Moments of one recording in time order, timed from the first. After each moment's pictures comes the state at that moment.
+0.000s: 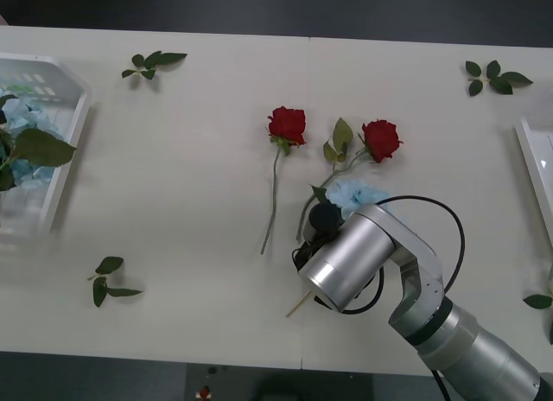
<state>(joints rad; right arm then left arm) -0.33 -0.25 0.67 -1.69 -0.13 1.51 0.18 -0.24 1.06 0.19 -1.66 1.01 1.18 -1.23</state>
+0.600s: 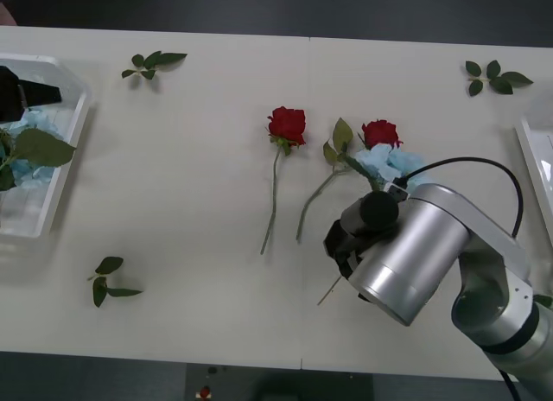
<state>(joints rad) -0.33 -0.48 0.67 -2.15 -0.19 1.70 0.18 -0.24 0.92 0.25 -1.91 1.12 1.21 -1.34</state>
